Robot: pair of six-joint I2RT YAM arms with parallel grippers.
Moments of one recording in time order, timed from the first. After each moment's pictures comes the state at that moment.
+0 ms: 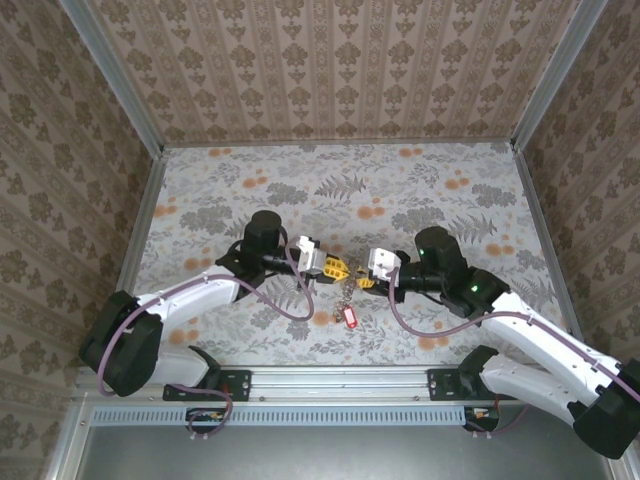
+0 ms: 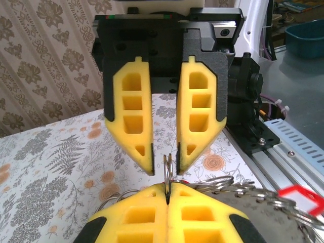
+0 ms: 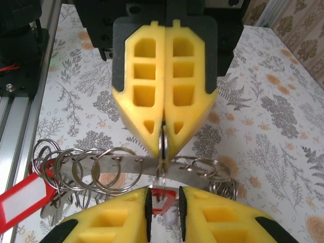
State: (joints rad) left arm -0.71 1.33 0.69 0.33 1.09 0.51; right arm 0.63 0.92 0.72 -0.32 -0.48 -0.56
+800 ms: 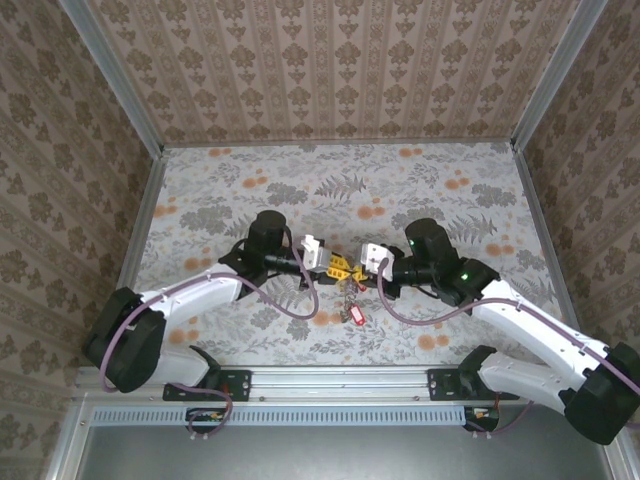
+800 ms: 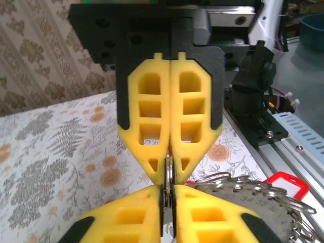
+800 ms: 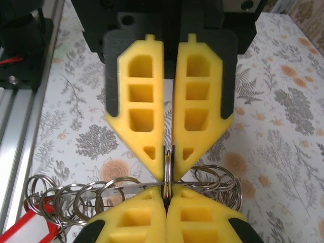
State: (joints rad) left arm -0.71 1.35 0.72 0.25 1.02 0.51; right arm 0.63 1.03 0.78 -0.37 -0.49 -0.59
